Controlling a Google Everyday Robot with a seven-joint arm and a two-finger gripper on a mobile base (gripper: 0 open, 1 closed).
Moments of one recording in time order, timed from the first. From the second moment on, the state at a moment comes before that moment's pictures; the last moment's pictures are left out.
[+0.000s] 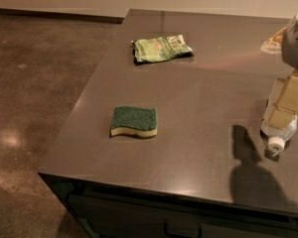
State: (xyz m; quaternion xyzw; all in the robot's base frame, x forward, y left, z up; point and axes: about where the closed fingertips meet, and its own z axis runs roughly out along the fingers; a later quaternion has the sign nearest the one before) arm 0.438 -0.217 0.976 -0.60 0.78 -0.03 0.16
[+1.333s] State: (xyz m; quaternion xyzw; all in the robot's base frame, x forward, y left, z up) arm 0.459 -0.232 0.966 -0.70 0.70 -0.01 0.15
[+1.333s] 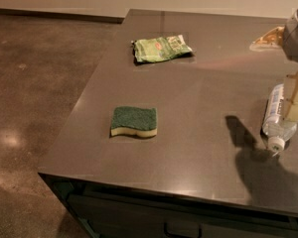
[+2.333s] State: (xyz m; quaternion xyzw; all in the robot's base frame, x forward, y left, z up) arm 0.484 -0.278 0.931 -0.81 0.57 -0.04 0.11
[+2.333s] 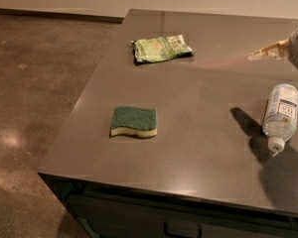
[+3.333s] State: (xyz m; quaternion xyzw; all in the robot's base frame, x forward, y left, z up) arm 0.488 -0.304 0.901 -0.85 0.51 -0.05 0.06
